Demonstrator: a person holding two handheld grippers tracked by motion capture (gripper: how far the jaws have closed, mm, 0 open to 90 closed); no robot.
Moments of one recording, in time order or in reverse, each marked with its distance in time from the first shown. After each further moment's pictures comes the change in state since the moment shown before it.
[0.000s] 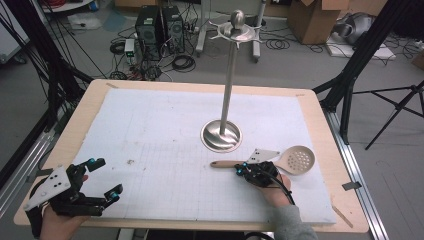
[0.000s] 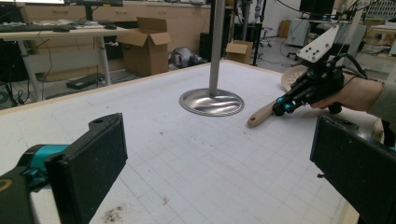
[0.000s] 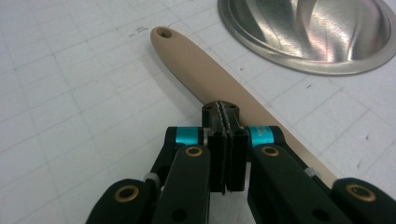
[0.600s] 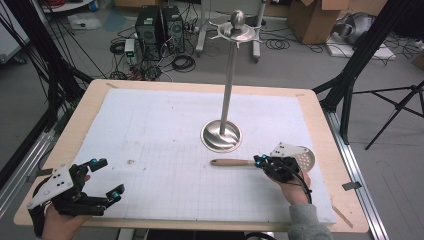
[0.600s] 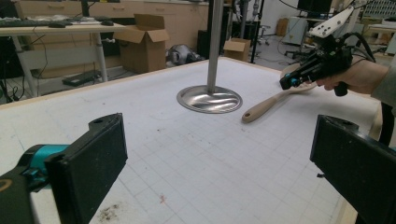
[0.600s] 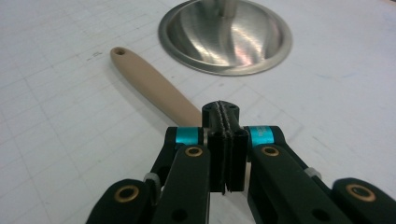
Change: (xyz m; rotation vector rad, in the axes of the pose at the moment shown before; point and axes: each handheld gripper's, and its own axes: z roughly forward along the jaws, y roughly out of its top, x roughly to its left) left arm 0.001 -0.002 0.005 0.010 -0.013 -0.007; right arm -0.030 -0.008 -0.049 -0.078 -0.102 0.077
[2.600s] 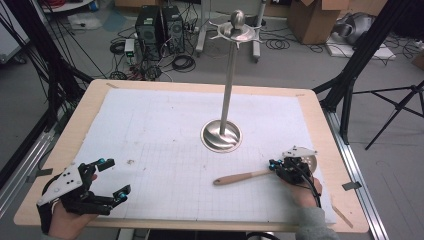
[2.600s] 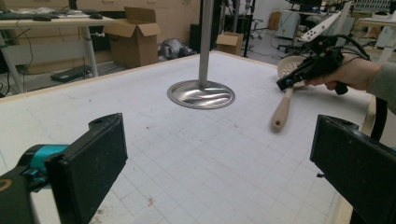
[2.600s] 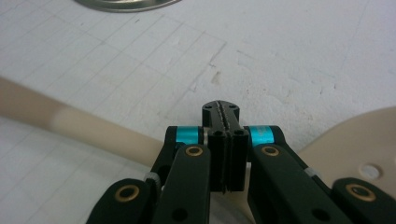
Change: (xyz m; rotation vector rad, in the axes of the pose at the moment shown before) left arm -0.003 -0.002 0.013 0.025 -0.035 0.002; right arm -0.023 -0.032 -0.007 0.120 -0.152 0.175
